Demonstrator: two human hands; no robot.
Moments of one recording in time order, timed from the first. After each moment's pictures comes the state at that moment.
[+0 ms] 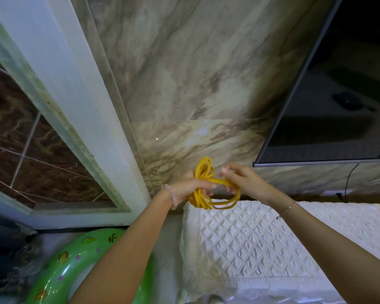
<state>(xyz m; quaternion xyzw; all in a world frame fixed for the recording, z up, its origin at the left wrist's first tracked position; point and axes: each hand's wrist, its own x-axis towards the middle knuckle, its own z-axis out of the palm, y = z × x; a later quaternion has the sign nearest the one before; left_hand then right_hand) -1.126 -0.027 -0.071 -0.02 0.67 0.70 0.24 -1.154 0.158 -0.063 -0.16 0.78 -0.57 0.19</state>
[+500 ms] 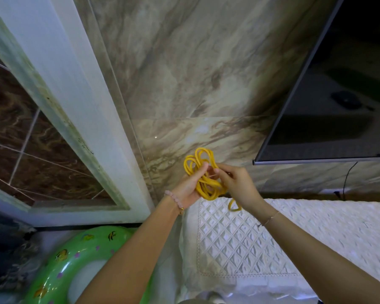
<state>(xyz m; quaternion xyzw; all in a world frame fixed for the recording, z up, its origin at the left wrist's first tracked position) -1.129 -0.013 -0.091 -0.15 0.48 0.84 0.19 -1.134 0.131 -0.073 -0.17 0.84 -0.51 0.03</state>
